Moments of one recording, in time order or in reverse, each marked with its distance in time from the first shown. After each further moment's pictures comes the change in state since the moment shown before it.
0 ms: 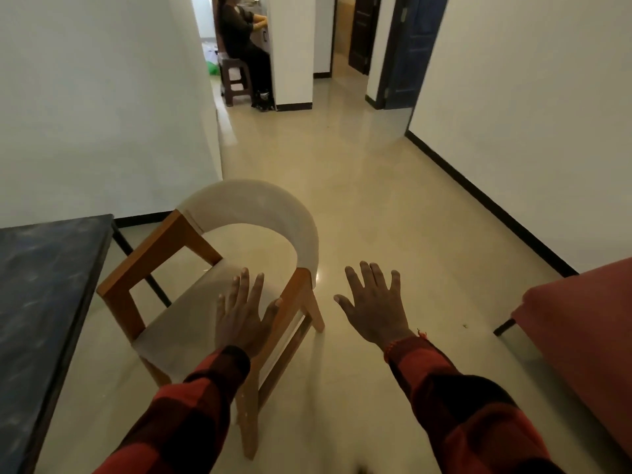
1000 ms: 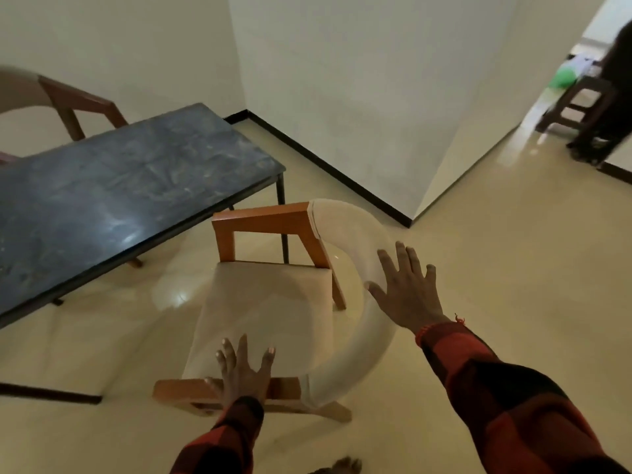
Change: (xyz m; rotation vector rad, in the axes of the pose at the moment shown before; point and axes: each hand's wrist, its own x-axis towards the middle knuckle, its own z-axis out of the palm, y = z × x) left_hand 0.163 0.072 0.148 -0.546 0.310 -1.528; right_hand 0.487 -0.029 0.051 0.044 -0.068 -0.964
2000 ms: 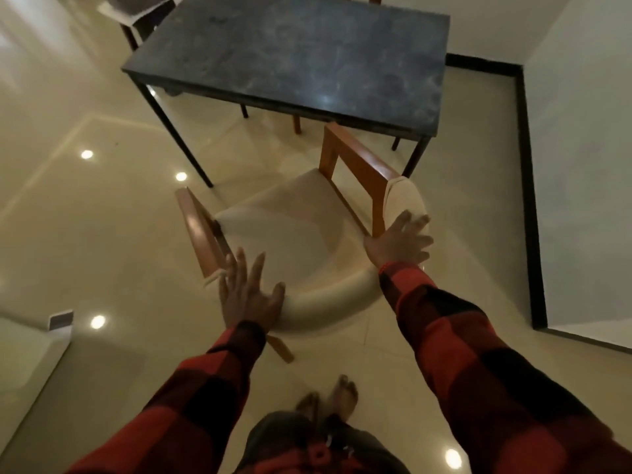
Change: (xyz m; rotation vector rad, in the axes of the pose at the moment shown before) left_hand -0.074 0.221 0.141 -0.068 0.663 -0.496; right_hand 0.221 0.013 0.054 0.163 -0.332 -0.318
